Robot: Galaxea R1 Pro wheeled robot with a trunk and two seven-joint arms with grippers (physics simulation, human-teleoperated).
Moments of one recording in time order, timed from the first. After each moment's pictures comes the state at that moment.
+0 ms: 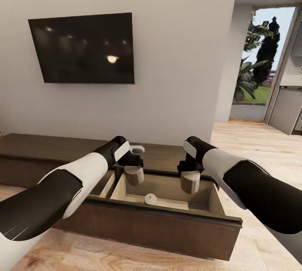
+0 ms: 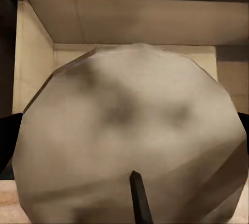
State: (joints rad) left arm -1.30 -0.17 -0.53 -0.14 0.65 0.86 0.09; right arm -1.36 0.13 0.63 0.03 -0.77 0.98 -0.28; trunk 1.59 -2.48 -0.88
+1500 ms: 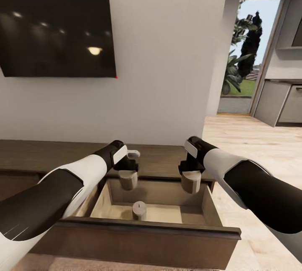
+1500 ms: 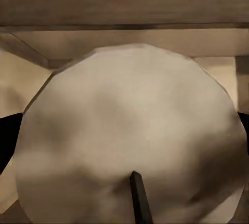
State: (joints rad) left arm -1.30 -0.17 -0.53 -0.05 0.65 0.83 0.15; right arm -1.36 0.12 0.63 0.03 -0.77 0.97 -0.28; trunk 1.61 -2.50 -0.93
